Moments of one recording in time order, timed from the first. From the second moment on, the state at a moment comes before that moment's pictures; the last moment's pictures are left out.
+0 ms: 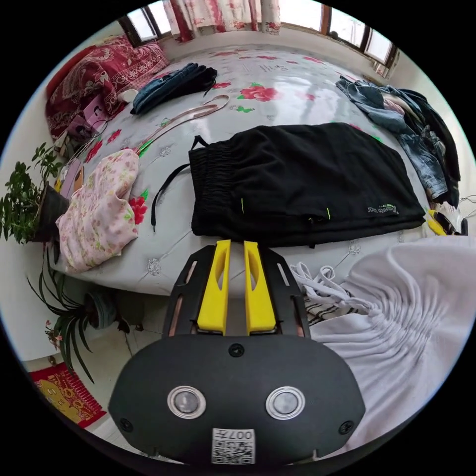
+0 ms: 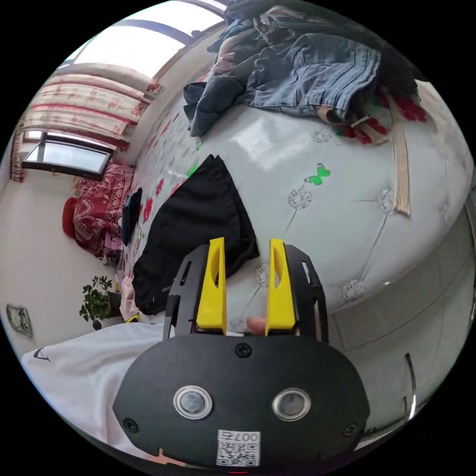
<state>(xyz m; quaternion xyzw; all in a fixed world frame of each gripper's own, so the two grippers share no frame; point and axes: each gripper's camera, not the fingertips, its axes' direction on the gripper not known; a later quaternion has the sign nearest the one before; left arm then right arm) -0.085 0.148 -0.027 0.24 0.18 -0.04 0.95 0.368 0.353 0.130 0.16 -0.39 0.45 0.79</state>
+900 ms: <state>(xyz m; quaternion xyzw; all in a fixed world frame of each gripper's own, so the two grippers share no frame) -0.326 0.171 0.054 0.22 0.32 -0.17 0.90 0.045 0.005 -0.022 0.15 -0.40 -0.24 0.87</state>
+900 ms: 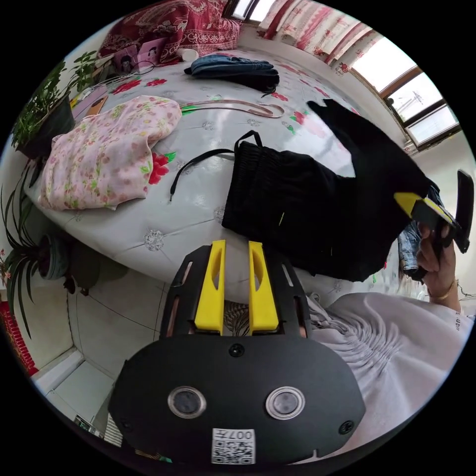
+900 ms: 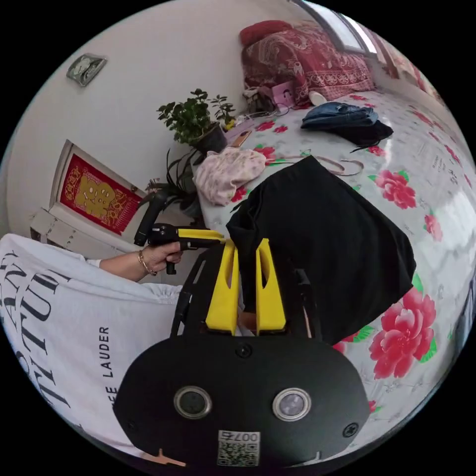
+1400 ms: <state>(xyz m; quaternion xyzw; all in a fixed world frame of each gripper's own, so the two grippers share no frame) -0.444 0.169 0.128 0.23 0.52 -0.09 0.82 0.183 0.056 0.163 0.02 -0.50 0.10 0.86</state>
